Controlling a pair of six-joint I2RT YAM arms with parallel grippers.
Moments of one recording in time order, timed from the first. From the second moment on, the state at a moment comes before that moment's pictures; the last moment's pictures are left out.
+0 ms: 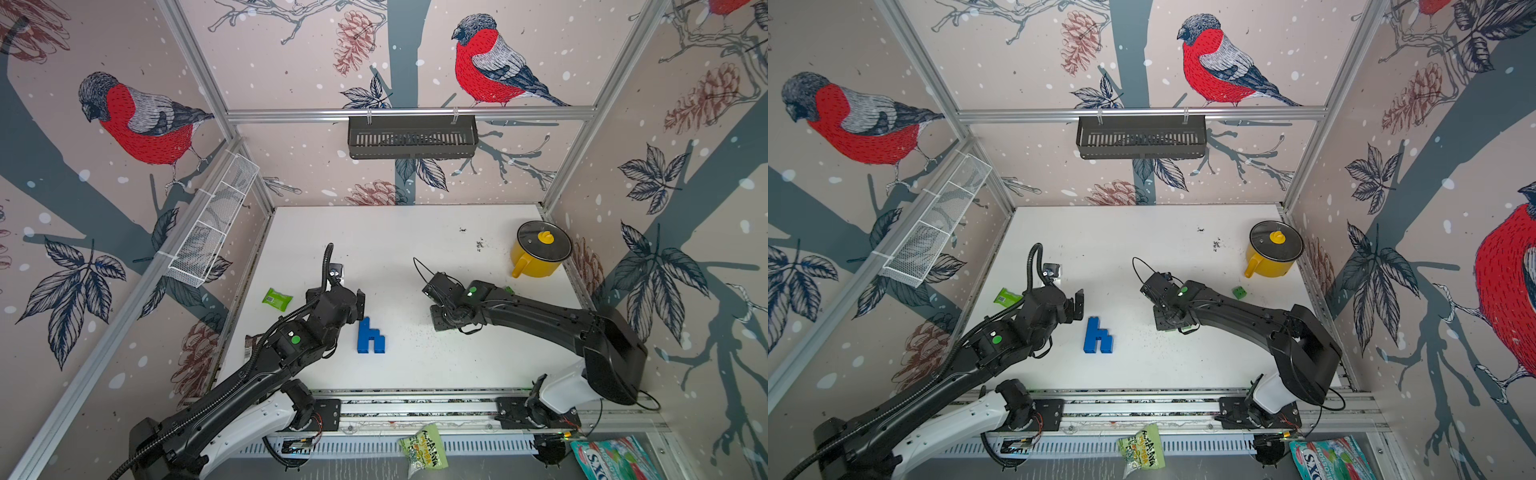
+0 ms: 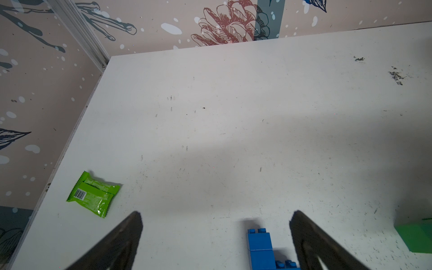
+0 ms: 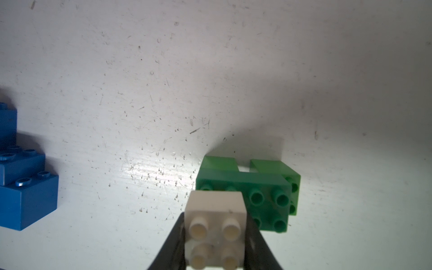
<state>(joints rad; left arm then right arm) -0.76 0.81 0.69 -0.56 -0.60 -0.37 0.91 1.52 1.02 -0.76 0.14 0.66</state>
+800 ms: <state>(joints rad) -0.76 0.82 0.69 -0.56 -0.60 -0.37 0.89 1.54 1.07 -0.82 0.11 0.62</state>
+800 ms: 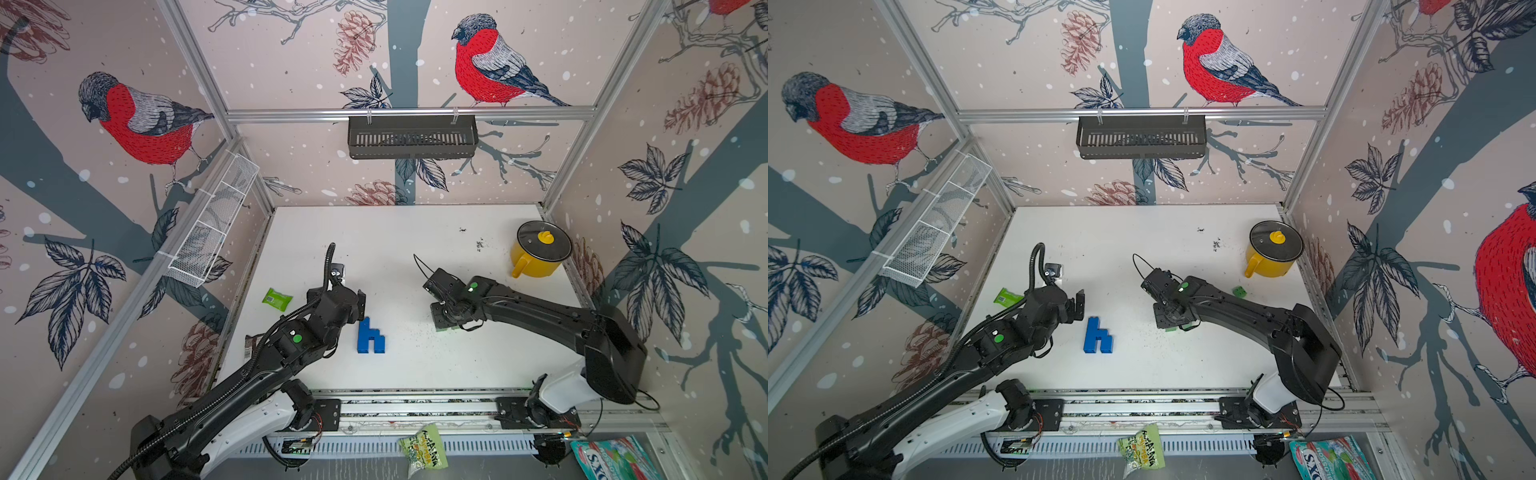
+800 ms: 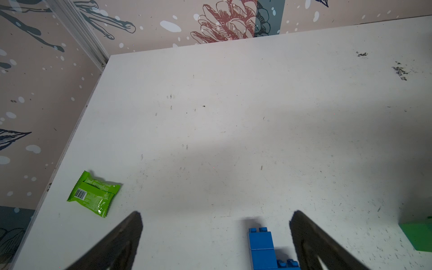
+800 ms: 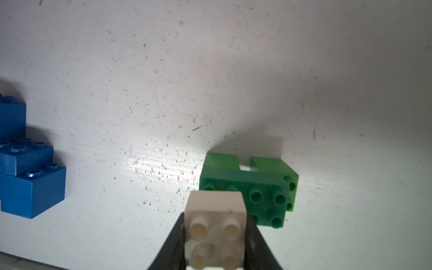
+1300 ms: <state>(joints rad) -0.76 0.82 0.69 -0.56 -0.60 -0.37 0.87 1.58 1.11 -0.85 0.11 0.58</state>
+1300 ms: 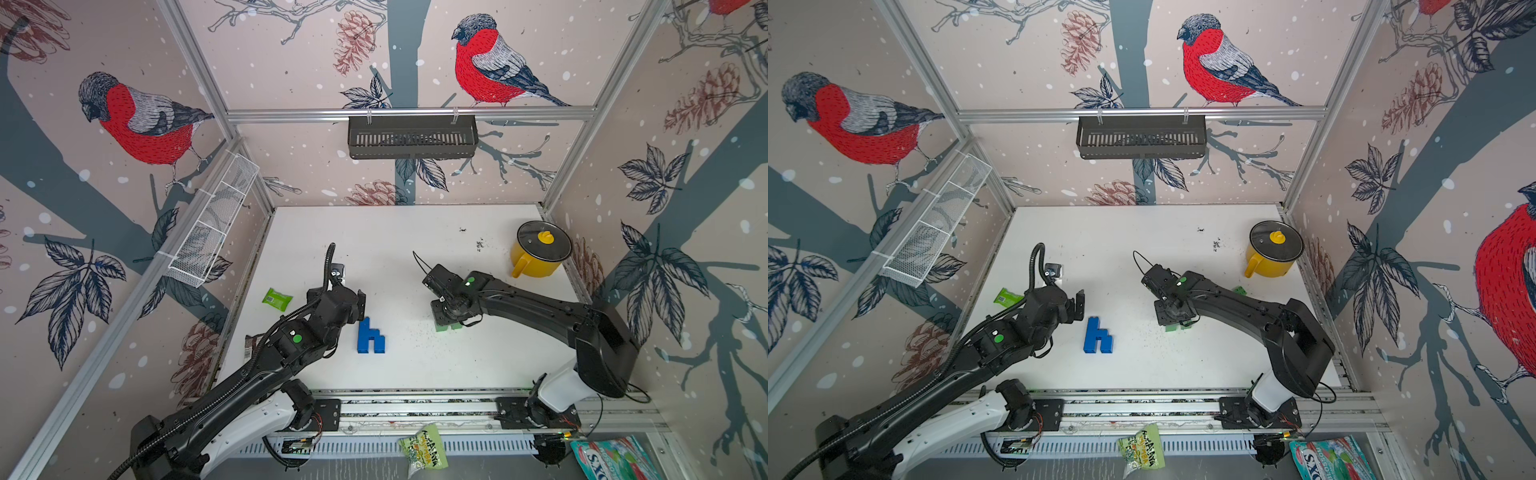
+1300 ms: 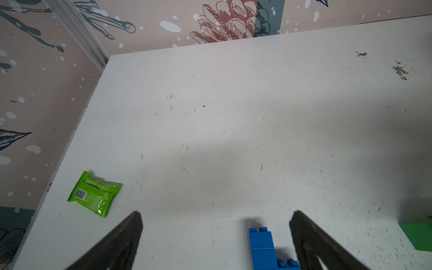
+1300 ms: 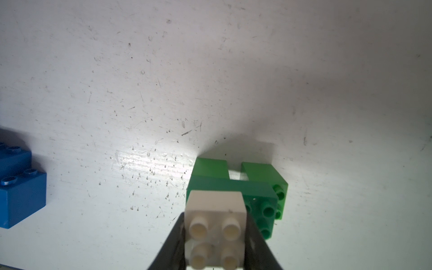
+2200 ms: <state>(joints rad) -0.76 0.82 0.69 -0.54 -0.58 -0.37 0.87 1.60 1.12 -0.87 0.07 0.55</state>
